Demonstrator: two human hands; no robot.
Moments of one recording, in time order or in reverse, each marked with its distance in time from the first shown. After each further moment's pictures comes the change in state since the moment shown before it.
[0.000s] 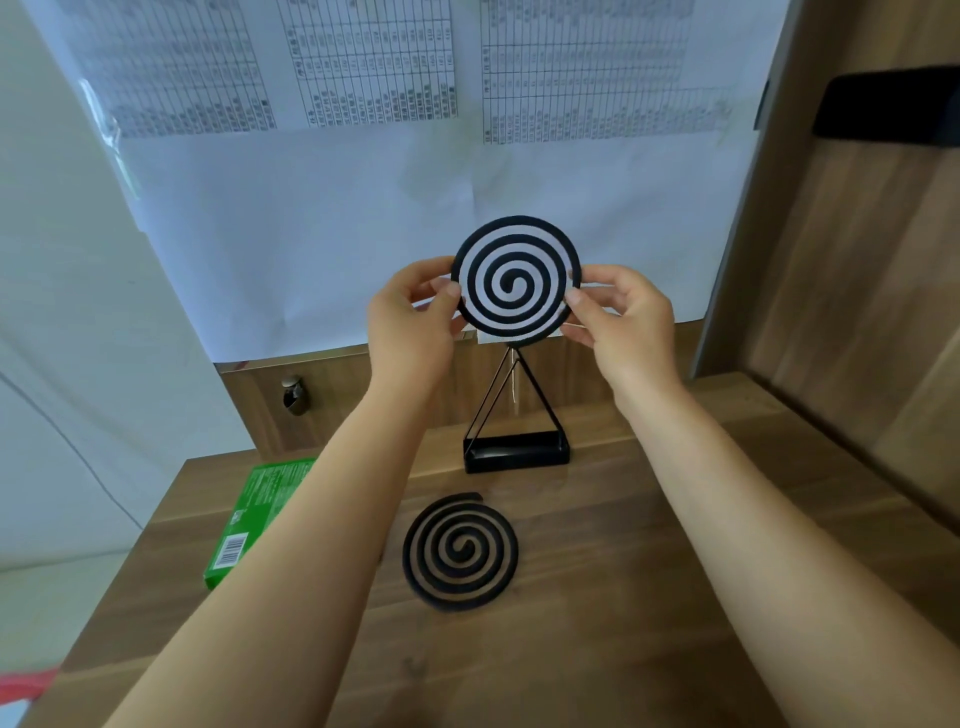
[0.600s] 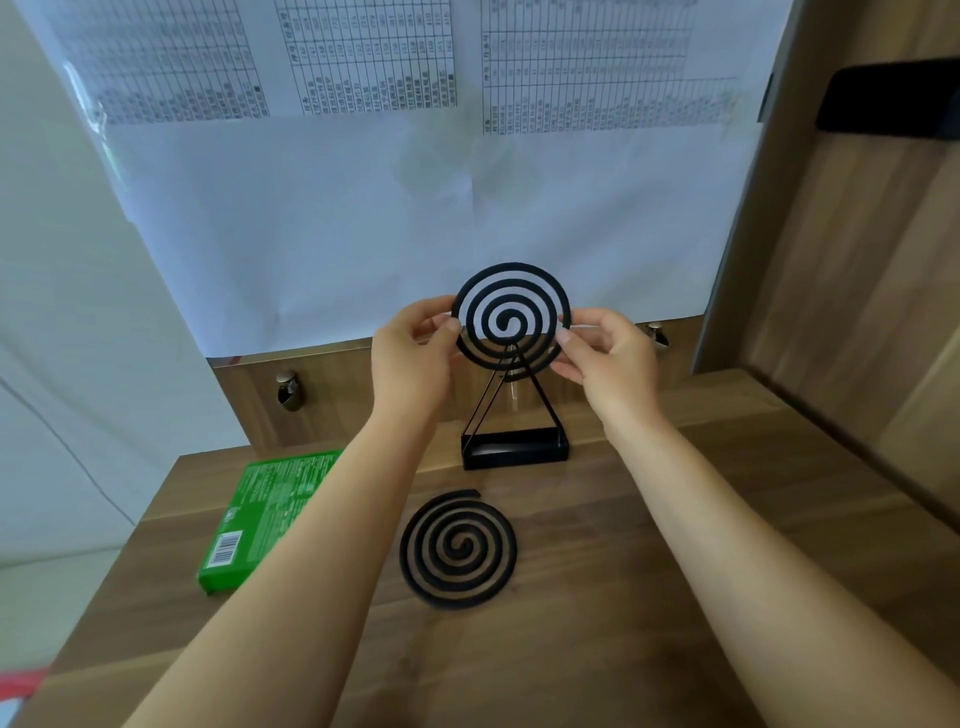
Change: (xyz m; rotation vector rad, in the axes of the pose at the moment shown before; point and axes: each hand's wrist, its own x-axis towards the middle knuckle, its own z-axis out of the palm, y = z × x) left_hand -0.007 -0.032 -0.007 0.076 0.007 -0.113; right_hand -0.013 0.037 0.001 0.011 -0.018 0.150
